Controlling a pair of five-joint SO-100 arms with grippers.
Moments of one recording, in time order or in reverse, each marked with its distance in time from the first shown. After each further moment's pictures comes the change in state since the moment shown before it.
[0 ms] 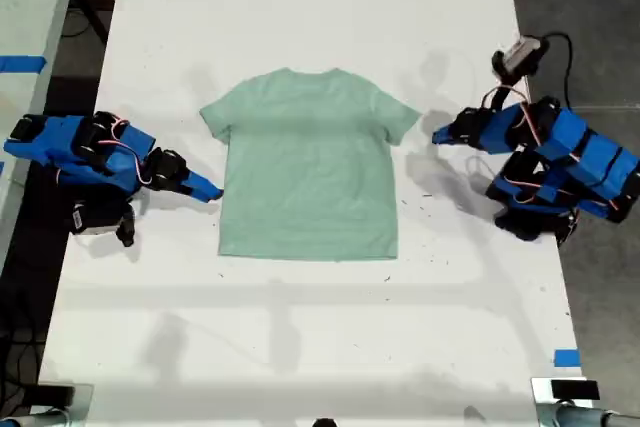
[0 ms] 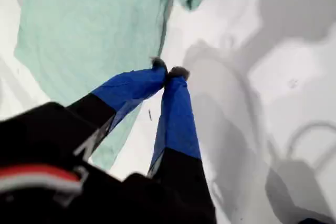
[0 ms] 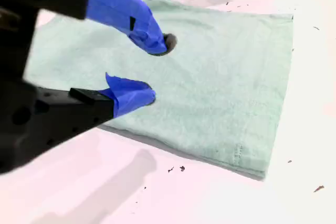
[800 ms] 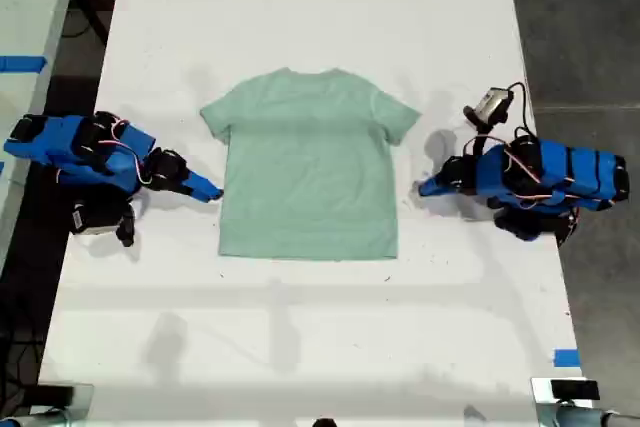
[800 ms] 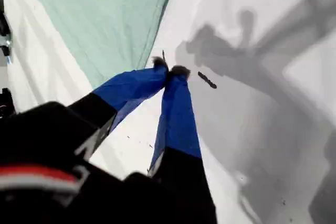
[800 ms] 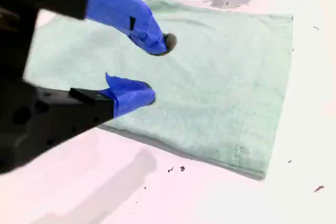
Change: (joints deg) arm 0 0.0 0.0 0.0 0.0 0.0; arm 1 -29.7 32.3 31.8 -1.7 23.2
